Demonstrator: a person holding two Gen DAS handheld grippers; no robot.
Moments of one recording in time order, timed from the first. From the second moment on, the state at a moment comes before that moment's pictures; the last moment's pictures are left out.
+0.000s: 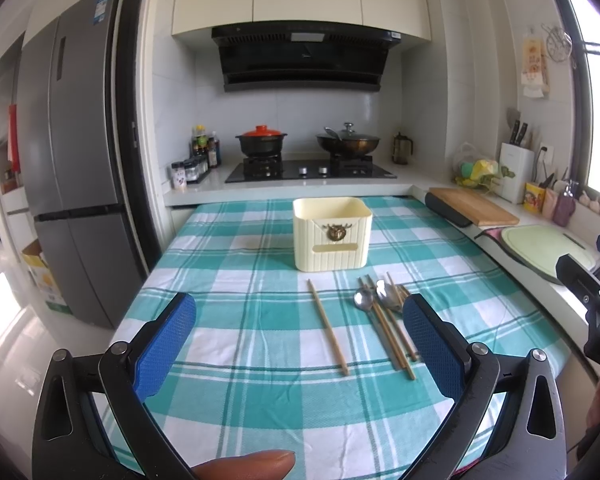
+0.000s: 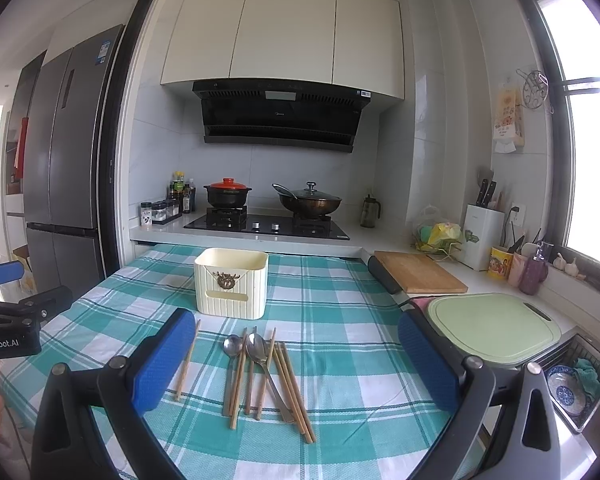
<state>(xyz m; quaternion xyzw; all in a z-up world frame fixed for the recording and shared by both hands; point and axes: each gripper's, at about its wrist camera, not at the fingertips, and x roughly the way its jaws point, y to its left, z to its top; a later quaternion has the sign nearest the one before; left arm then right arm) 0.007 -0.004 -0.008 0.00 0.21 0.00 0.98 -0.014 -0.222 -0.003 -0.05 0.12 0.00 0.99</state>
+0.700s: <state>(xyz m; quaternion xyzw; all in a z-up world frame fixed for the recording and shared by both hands) 0.008 -0.003 -0.008 0.00 0.21 0.00 0.98 -0.014 -0.222 -0.004 -0.05 0.12 0.00 0.99</state>
